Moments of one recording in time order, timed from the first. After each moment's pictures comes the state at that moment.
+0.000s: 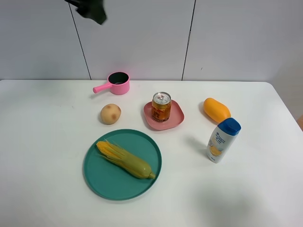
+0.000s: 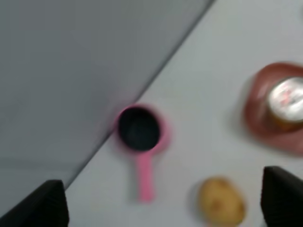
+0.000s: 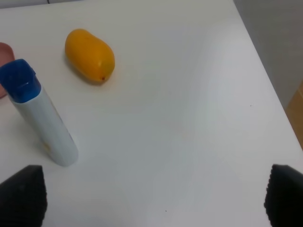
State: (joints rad) left arm -0.39 1.79 -2.07 0.08 1.18 0.48; right arm 0.00 0.00 -0.50 -0.08 1.06 0.16
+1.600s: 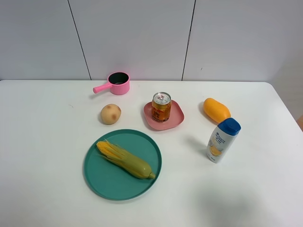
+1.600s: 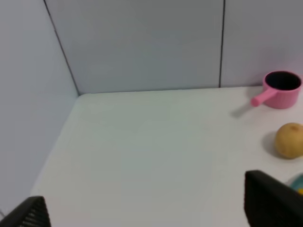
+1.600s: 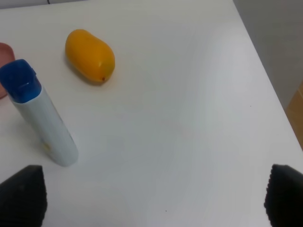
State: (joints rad) left arm 0.10 0.05 -0.83 0.12 1.14 0.00; right arm 0.00 0.00 -0.50 -0.08 1.06 0.16
